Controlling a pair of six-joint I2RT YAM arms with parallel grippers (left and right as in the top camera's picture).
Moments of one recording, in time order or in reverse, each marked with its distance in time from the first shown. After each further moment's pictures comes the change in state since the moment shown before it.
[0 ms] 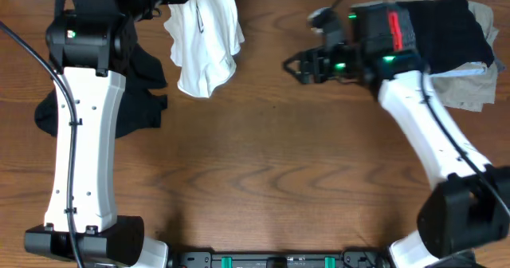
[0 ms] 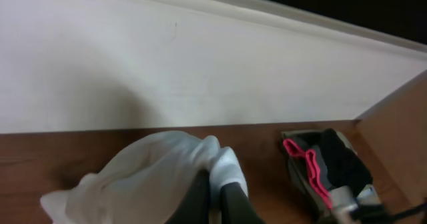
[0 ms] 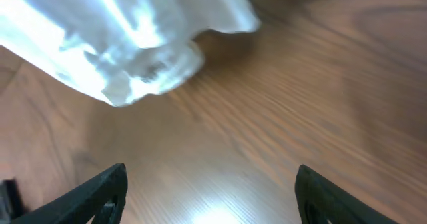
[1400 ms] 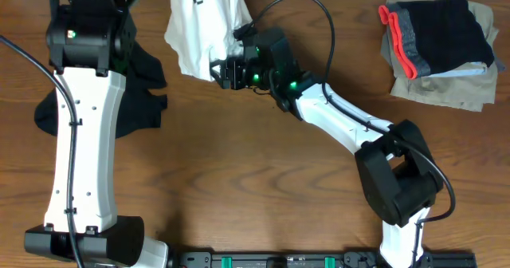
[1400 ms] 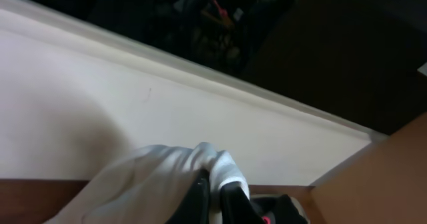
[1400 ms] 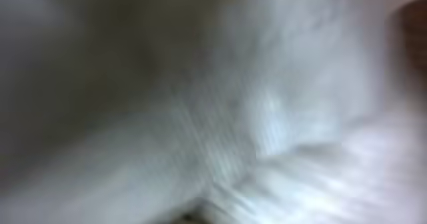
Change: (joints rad) left arm 0.000 0.000 0.000 0.242 -0.011 -0.257; right arm 0.316 0.293 0.003 0.616 0.160 0.480
